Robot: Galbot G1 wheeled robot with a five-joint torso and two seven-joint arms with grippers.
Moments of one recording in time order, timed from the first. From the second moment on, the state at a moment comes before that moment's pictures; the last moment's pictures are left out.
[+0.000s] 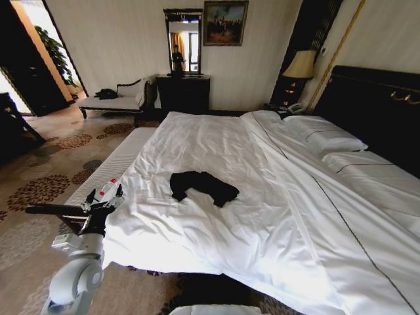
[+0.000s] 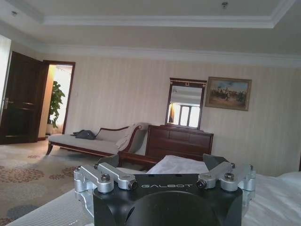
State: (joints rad) left arm 1.59 -1.24 -0.84 -2.23 -0.56 0.03 -0.13; right arm -1.65 1.31 1.44 1.72 1.02 0.16 0.75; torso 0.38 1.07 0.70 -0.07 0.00
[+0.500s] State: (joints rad) left arm 1.60 -1.23 -0.85 -2.21 -0.56 0.01 -0.13; right arm -1.66 1.36 1.39 1.82 1.03 -0.17 1.07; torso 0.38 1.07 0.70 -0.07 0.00
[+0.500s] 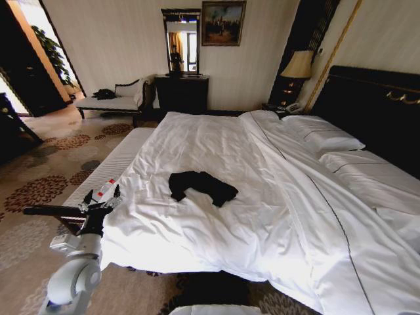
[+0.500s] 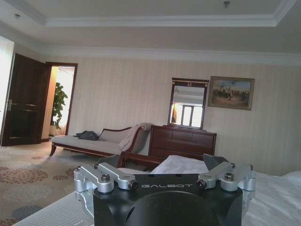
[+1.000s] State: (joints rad) left arm 1.60 -1.23 -0.85 -2.23 -0.56 0.02 -0.13; right arm -1.75 1.29 1.55 2.14 1.04 -0.17 0.98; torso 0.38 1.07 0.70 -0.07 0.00
